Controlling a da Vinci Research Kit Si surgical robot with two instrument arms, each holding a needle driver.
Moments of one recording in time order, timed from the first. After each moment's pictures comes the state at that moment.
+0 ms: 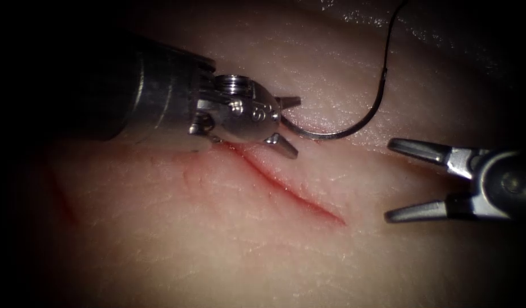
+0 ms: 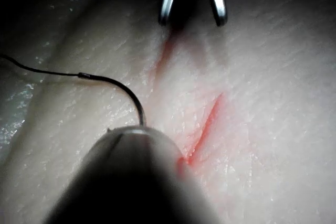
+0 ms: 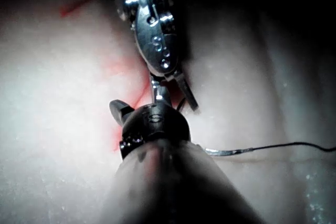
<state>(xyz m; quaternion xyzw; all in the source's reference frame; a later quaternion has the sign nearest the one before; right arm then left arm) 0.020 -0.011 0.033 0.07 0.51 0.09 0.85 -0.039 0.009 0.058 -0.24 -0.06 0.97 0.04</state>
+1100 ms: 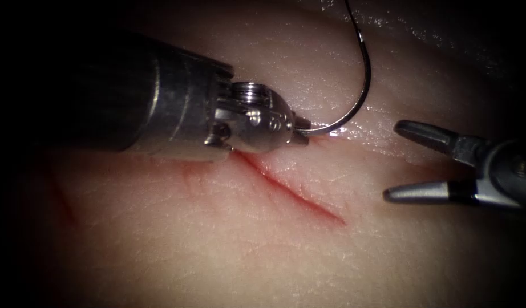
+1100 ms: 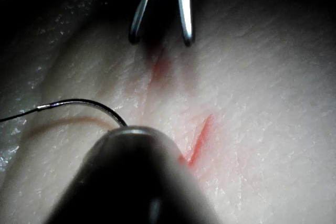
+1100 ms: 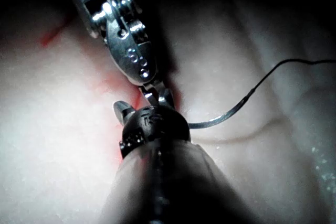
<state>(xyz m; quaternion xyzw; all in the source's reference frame) 0.020 -0.010 0.032 0.11 0.46 0.30 0.83 -0.040 0.008 0.055 -0.19 0.00 0.98 0.06</state>
